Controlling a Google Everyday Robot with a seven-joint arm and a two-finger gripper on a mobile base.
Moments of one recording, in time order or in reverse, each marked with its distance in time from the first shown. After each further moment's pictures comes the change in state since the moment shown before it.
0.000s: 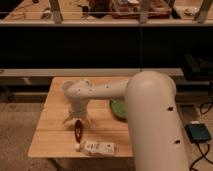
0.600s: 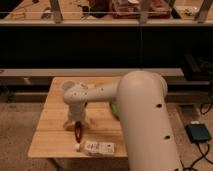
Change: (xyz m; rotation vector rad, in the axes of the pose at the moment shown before) arm -0.002 0.003 0.021 -0.055 0.000 0.016
